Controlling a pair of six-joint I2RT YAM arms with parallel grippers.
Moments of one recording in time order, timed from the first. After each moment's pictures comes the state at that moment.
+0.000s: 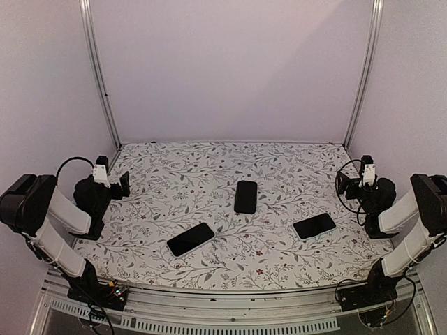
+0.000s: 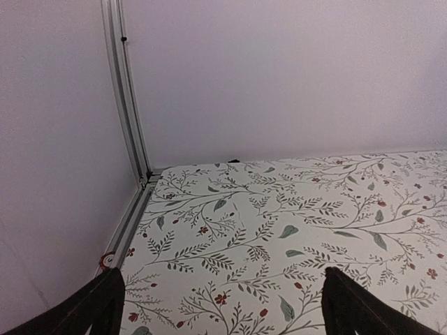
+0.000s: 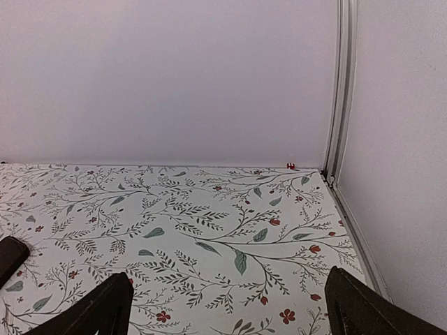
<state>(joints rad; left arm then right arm) -0.01 1.56 0.25 1.27 -0.03 0.08 -0.07 1.54 0.26 1.24 -0.16 0.01</state>
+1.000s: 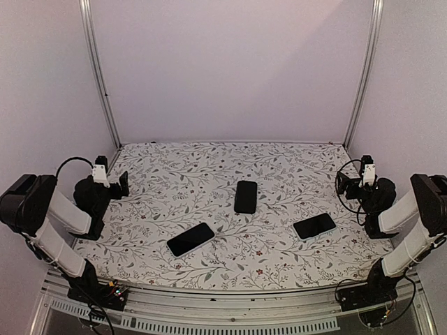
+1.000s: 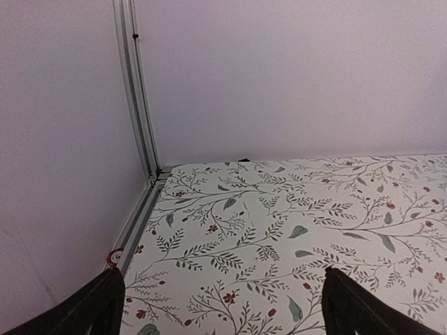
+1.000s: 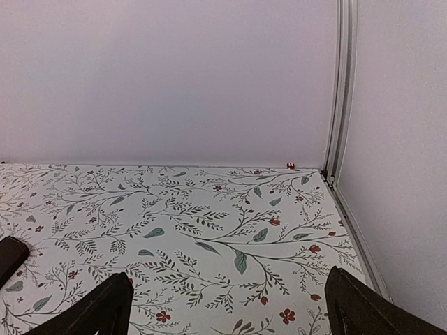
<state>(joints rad) -0.01 1.56 0.25 1.27 -0.06 0.07 -0.07 1.54 0.26 1.24 -0.16 0.01</state>
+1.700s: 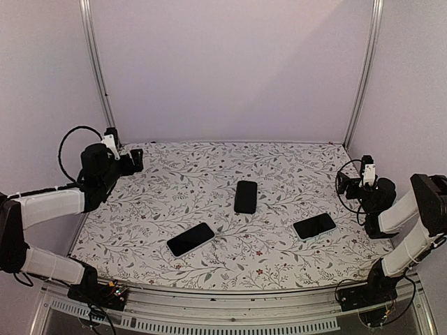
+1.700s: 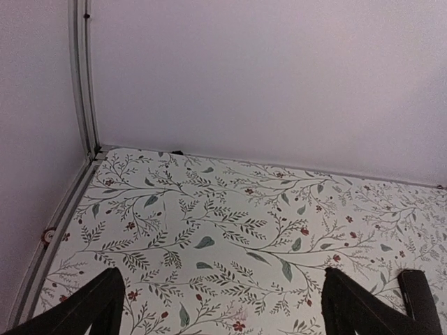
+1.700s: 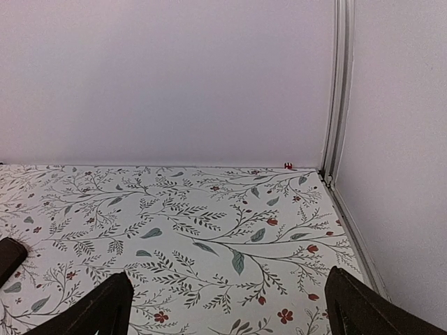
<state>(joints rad) -0.24 1.25 0.61 0.46 -0.21 -0.20 -0.07 1.54 0.26 1.24 -0.15 0.01</state>
